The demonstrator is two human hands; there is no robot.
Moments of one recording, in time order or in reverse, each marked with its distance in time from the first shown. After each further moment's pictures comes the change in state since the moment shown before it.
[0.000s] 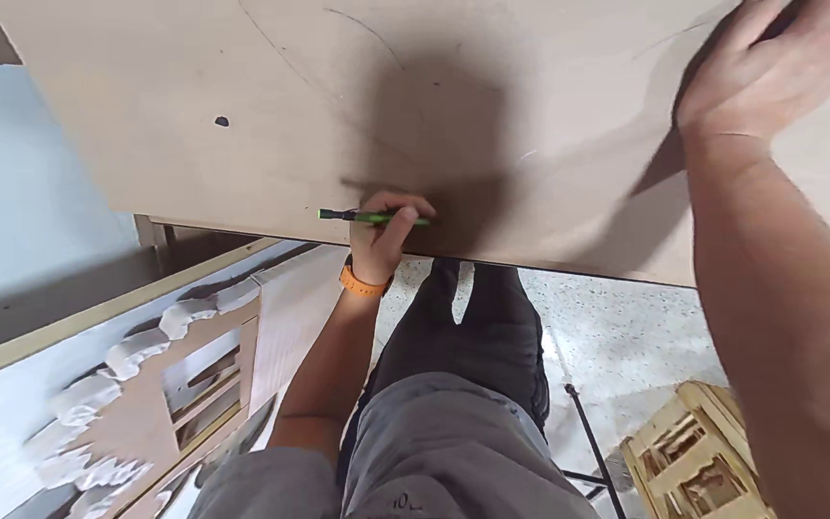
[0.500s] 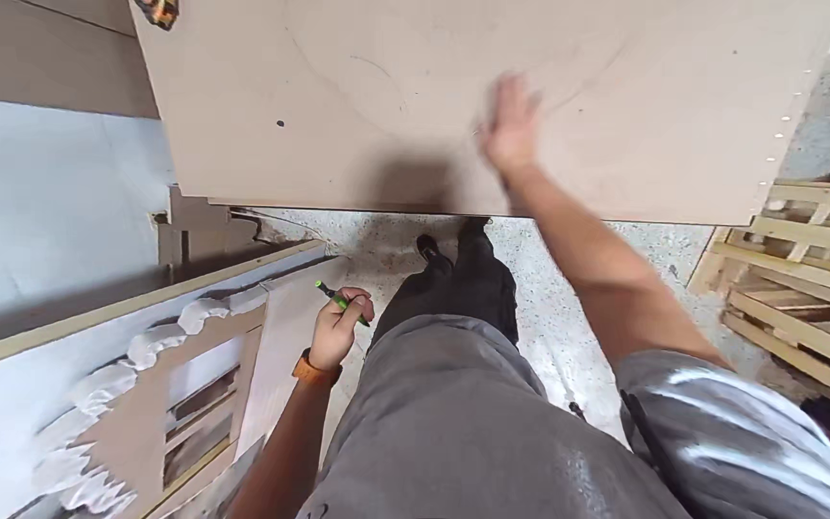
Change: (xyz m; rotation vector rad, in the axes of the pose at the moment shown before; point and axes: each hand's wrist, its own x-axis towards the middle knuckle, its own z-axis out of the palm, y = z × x) left_hand -0.241 0.096 -0.061 0.130 0.007 -0.336; right_hand -0.147 -0.048 -0.011 0.298 -0.200 -0.588
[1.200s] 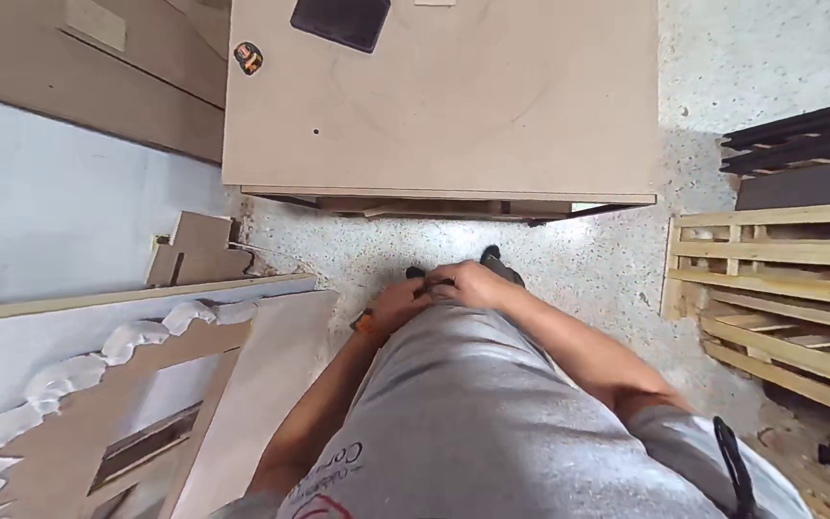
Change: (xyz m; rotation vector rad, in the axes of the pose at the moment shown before) left_hand -0.070 0.005 0.082 0.707 -0.426 0.160; right_hand -0.317 -0.136 -0.128 0.472 -0.675 -0.410
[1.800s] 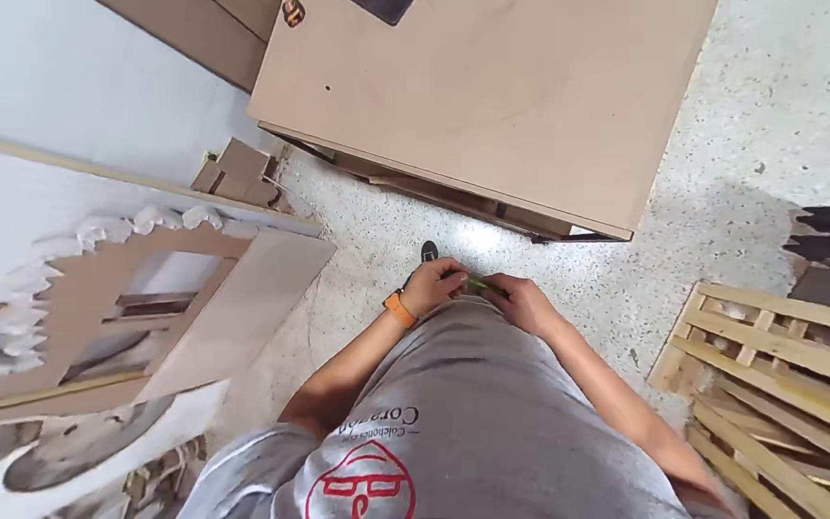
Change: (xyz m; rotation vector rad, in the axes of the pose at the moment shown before) left_hand 0.079 0.198 0.166 -0.608 0.290 0.001; right_hand -0.229 0.146 -0.094 0.022 0.129 -0.031
